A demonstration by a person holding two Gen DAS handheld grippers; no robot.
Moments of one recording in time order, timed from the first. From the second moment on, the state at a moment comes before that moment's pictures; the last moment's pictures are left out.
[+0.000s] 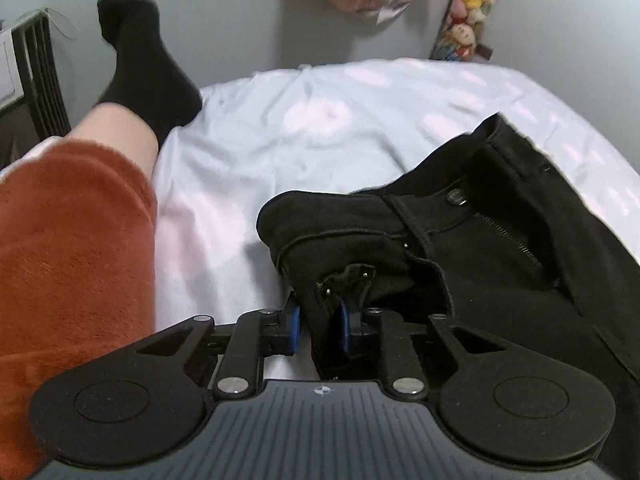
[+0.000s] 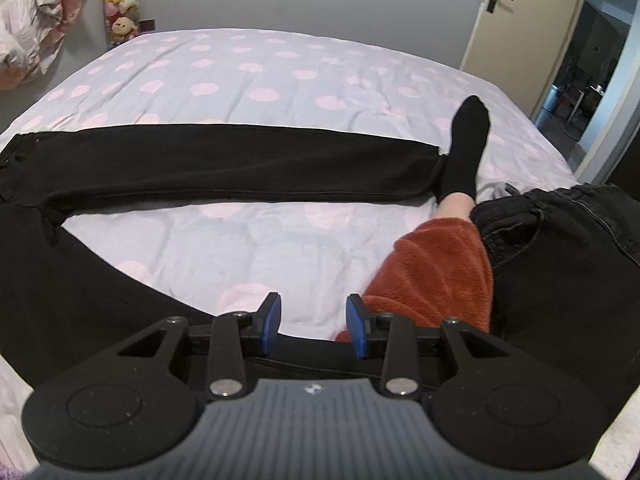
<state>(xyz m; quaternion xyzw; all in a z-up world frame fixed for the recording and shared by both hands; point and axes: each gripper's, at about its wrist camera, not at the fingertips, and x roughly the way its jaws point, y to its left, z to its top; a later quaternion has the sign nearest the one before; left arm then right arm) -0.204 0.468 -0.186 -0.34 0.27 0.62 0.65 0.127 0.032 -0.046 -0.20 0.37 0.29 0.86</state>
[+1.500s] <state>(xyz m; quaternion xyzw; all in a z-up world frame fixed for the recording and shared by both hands) -0.138 0.361 -0.151 -0.07 0.29 0.48 0.83 0.042 -0.023 -0.064 -0.56 0.38 0.41 0.61</state>
